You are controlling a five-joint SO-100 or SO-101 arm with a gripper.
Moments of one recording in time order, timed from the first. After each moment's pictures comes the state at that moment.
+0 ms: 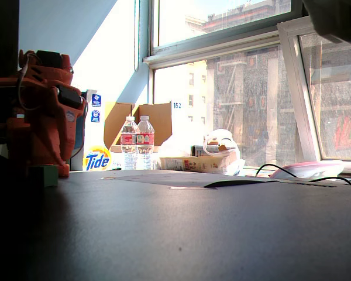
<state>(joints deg) 14.3 186.6 167.8 55.6 -16.7</state>
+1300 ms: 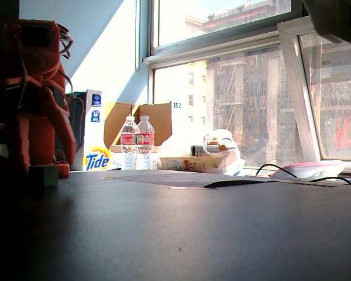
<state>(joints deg) 27.7 135.4 145.6 49.5 -58.3</state>
